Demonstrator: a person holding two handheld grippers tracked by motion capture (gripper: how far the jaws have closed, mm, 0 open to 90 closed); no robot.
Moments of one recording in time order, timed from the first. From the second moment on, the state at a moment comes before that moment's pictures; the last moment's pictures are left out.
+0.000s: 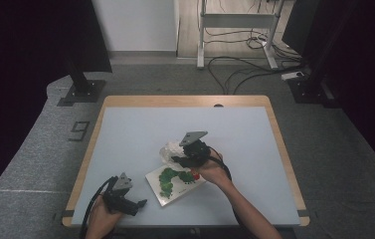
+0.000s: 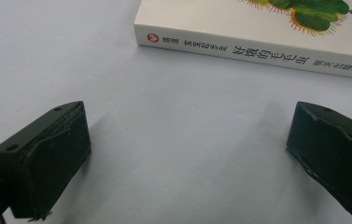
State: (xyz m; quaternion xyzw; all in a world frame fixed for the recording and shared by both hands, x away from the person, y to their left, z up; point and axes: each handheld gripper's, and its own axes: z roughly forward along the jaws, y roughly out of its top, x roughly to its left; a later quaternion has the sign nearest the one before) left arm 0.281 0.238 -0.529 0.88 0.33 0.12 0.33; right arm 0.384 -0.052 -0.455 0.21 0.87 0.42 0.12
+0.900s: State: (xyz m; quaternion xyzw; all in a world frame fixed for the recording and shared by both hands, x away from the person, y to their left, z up) left arm 0.281 0.238 -0.529 0.88 0.33 0.12 0.33; right arm 0.390 -0.138 -0.458 0.28 0.85 0.41 0.16
